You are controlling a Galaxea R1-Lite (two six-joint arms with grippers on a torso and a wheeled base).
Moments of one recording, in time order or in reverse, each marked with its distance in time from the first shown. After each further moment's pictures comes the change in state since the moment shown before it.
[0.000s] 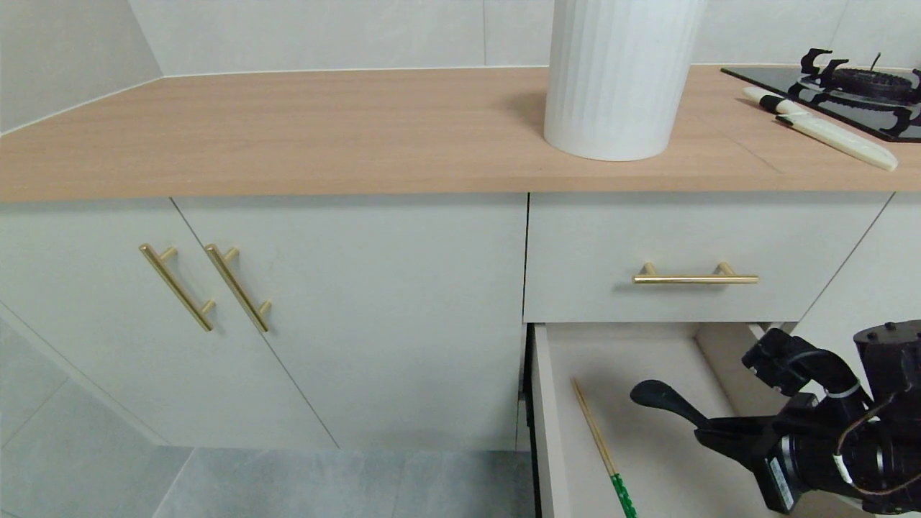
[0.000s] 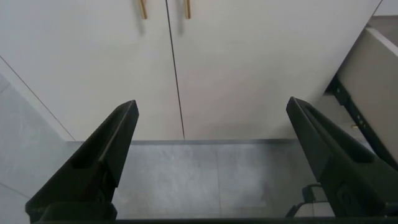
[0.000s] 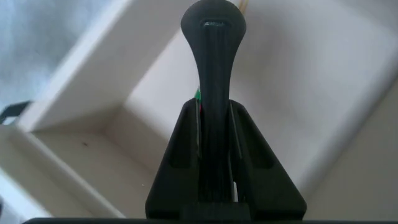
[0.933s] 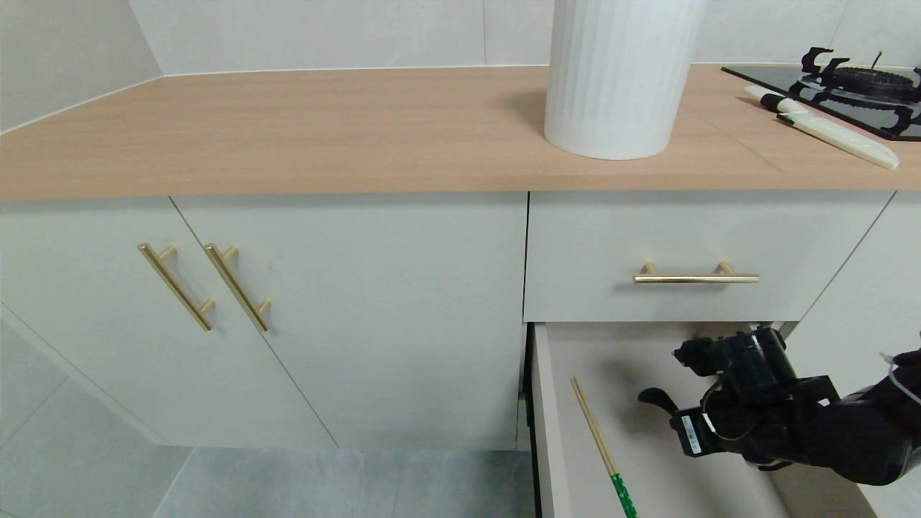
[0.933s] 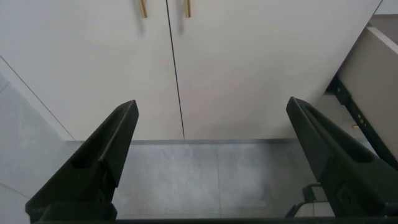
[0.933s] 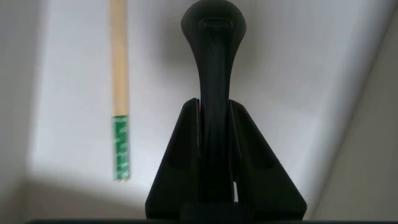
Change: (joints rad) left arm 0.000 0.000 0.000 0.000 0.000 0.000; right arm -0.090 0.531 -0.151 -0.162 -0.231 0.219
